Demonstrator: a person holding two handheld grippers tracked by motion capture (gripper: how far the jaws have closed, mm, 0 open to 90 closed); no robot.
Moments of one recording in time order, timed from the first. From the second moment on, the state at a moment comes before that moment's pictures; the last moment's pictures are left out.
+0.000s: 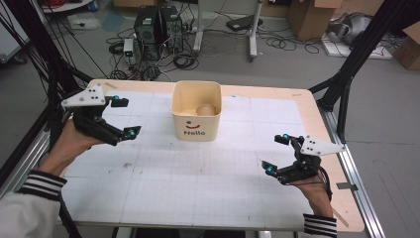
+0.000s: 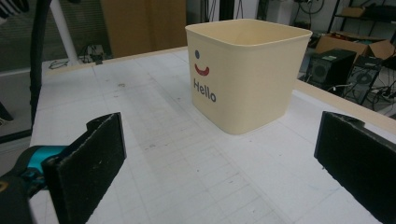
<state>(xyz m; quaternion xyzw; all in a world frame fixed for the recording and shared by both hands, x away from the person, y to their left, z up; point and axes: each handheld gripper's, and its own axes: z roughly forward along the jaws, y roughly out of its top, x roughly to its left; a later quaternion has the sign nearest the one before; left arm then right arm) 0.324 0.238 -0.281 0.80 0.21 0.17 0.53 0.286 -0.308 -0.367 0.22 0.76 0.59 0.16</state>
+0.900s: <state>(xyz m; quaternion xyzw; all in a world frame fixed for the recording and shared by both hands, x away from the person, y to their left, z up) 0.262 0.291 -0.366 0.74 0.25 0.20 0.59 0.285 -0.308 -0.370 0.23 0.75 0.59 0.17</state>
